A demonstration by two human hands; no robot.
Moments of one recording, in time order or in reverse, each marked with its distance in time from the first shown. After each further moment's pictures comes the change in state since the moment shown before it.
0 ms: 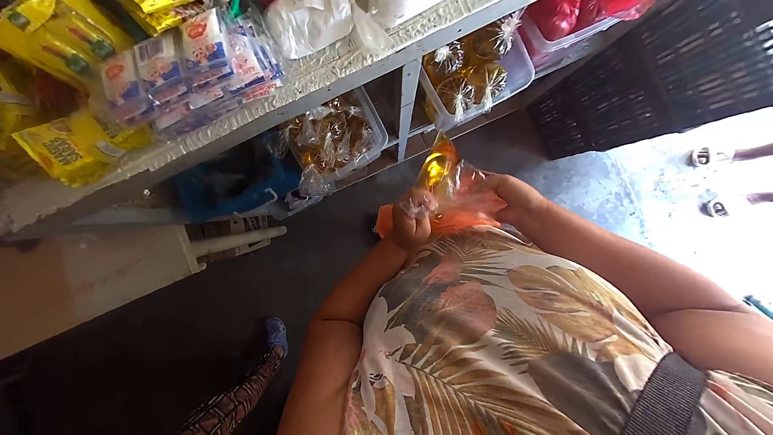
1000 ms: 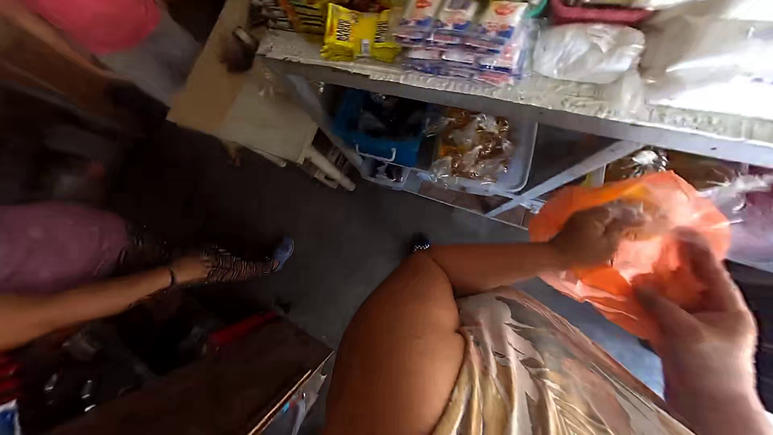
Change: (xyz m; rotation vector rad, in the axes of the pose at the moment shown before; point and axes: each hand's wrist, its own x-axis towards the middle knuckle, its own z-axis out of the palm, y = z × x) left_hand 0.109 0.032 0.048 -0.066 0.225 -0.497; right_hand -0.045 -0.018 0.021 -0.734 -0.142 -0.910
